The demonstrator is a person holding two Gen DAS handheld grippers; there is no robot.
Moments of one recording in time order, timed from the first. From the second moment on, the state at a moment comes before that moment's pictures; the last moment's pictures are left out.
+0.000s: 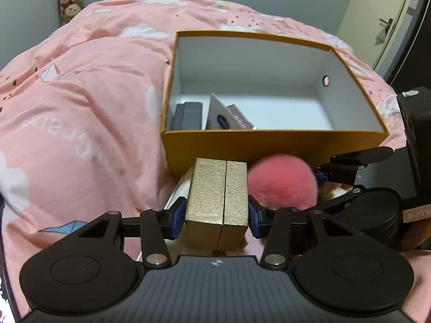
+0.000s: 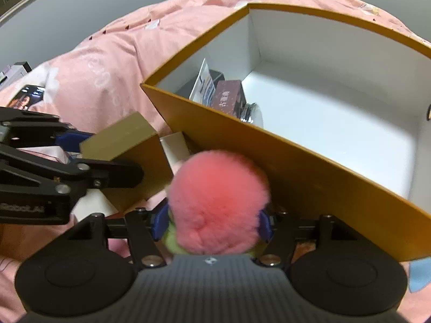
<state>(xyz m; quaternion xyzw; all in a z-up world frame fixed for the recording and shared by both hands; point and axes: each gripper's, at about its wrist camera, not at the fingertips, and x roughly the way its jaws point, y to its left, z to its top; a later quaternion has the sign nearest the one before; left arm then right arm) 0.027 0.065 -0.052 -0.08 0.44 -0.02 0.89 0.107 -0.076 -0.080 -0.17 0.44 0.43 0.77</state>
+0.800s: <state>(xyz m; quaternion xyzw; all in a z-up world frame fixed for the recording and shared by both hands) 0.016 0.074 -0.025 -0.12 0.41 -0.03 0.90 0.099 -0.113 -0.034 -0.10 0.41 0.46 0.78</state>
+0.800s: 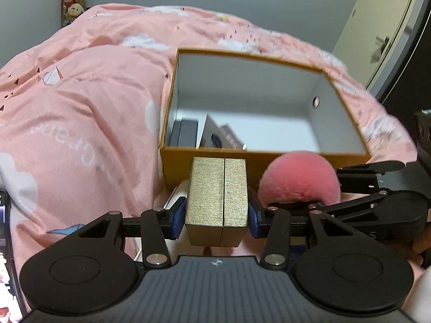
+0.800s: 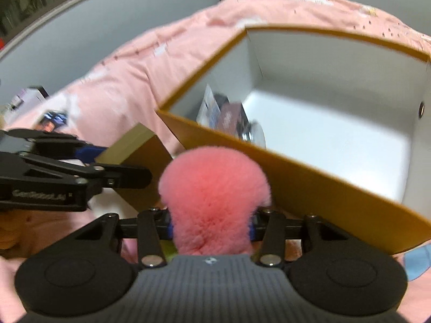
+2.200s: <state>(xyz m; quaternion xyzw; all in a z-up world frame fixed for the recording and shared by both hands) 0.160 0.007 -0.032 -0.11 0.48 -0.06 0.87 0.222 -0.146 0.004 -0.02 0.36 0.33 0.87</state>
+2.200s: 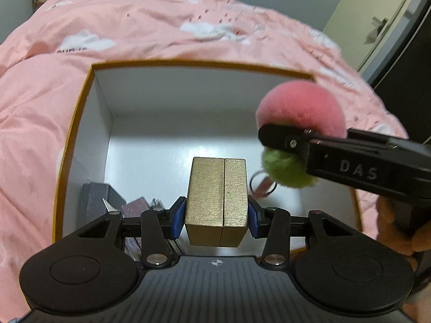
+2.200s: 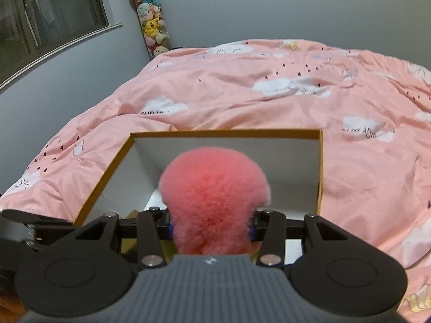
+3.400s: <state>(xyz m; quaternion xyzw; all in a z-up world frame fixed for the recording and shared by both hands) 0.135 0.041 0.000 -0.11 0.44 -0.02 0.89 0.221 -0.124 -0.029 -0.11 0.42 0.34 0.84</state>
